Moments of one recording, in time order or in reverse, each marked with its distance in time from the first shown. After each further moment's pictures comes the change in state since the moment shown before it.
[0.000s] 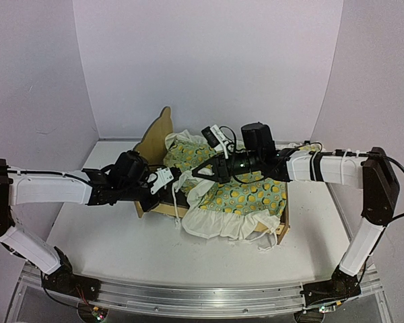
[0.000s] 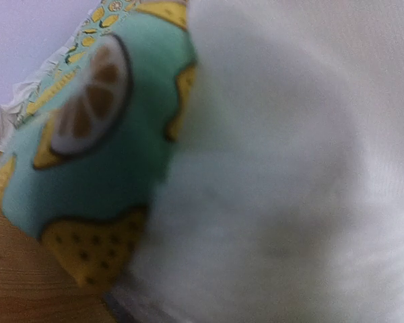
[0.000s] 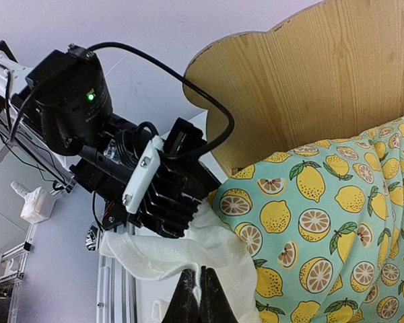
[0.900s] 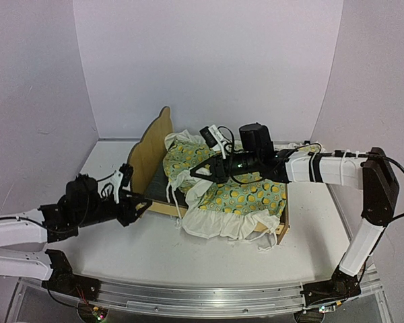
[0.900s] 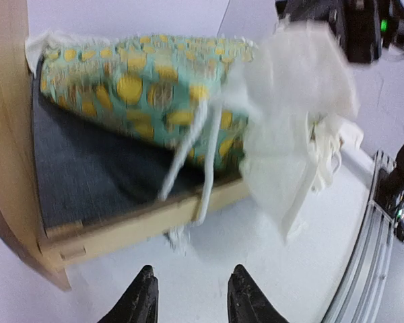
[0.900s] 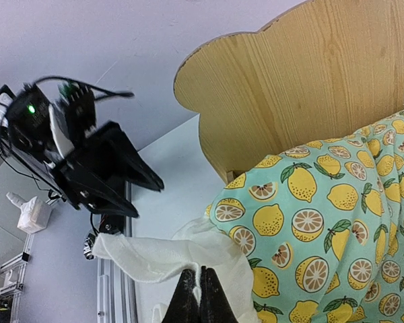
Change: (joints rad) left arm -0.009 -0.553 -0.431 0.230 0.119 -0.673; right arm 0.020 0.000 0.000 0.011 0.055 0.040
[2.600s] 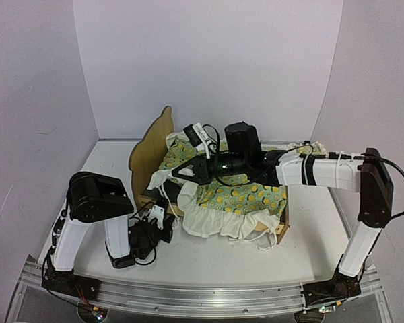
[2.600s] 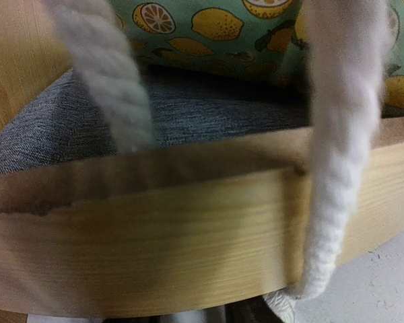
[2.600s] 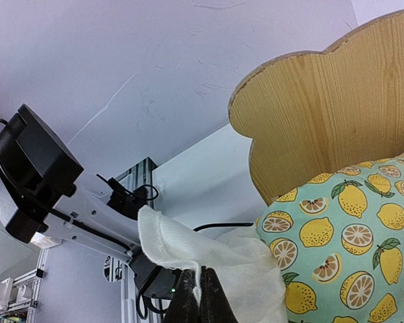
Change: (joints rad) left arm -0.216 1.361 0.032 1.448 -0.681 0.168; right arm 0.116 0.035 0.078 0.039 0.083 0.110
